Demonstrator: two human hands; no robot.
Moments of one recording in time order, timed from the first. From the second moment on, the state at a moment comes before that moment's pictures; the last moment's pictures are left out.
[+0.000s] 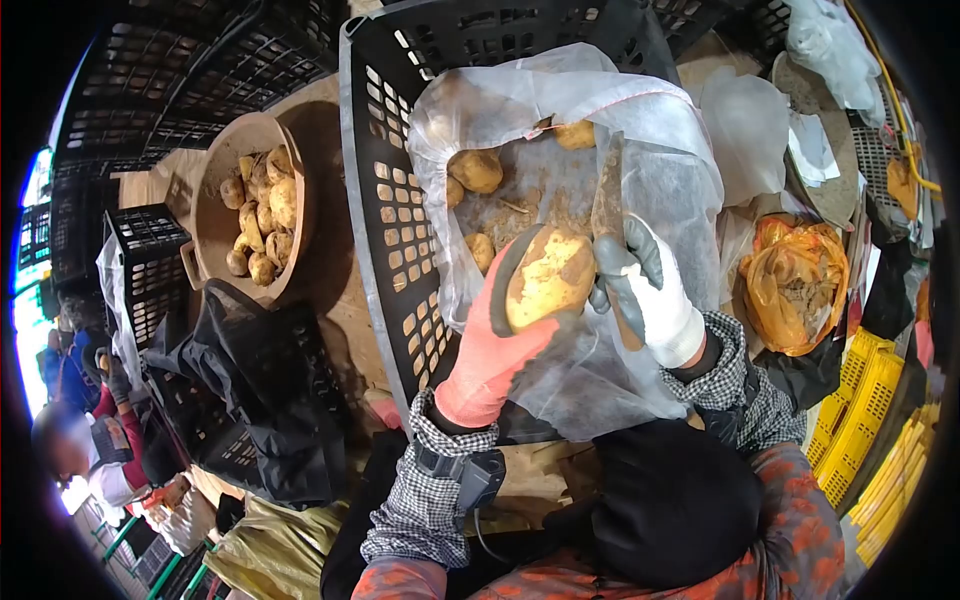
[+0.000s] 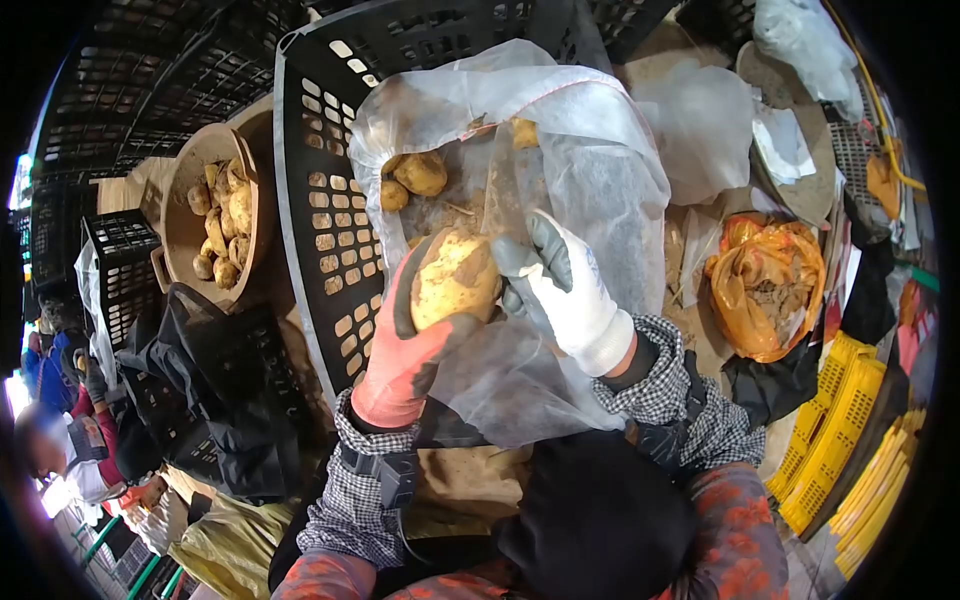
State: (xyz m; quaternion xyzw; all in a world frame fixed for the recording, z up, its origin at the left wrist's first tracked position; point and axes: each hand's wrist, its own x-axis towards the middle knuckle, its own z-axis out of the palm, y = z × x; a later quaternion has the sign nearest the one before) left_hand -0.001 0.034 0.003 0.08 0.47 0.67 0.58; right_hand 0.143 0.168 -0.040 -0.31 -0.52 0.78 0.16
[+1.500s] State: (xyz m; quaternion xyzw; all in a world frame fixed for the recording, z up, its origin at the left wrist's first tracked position) left_hand -0.005 0.034 -0.006 0.44 0.71 0.50 0.22; right_hand 0.131 0.165 -0.003 -0.33 -0.42 0.84 0.03
